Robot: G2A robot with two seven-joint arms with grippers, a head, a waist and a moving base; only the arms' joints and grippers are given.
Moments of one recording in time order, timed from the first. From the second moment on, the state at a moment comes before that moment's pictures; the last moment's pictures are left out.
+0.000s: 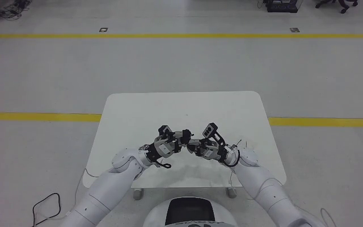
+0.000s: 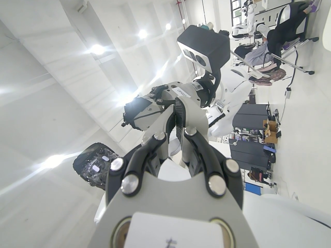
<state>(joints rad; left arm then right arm) 1.40 -1.12 -0.98 -1.51 -1.16 -0.03 -0.95 -1.30 -1.32 1.02 -1.06 0.90 -0.17 1.24</state>
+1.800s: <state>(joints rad) 1.40 -1.12 -0.98 -1.51 -1.16 -0.03 -0.95 -1.27 -1.33 1.01 -0.97 0.93 -0.15 1.22</state>
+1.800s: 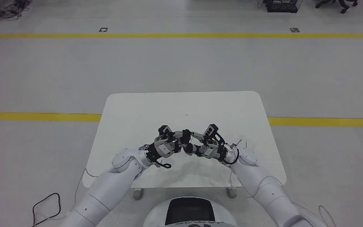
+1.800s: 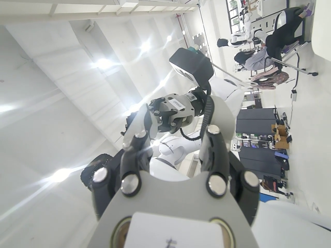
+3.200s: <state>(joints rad) 1.43 -1.12 -1.03 -1.54 -1.07 -0.07 -0.74 -1.51 -1.24 1.33 -1.36 0.86 -0.19 1.10</state>
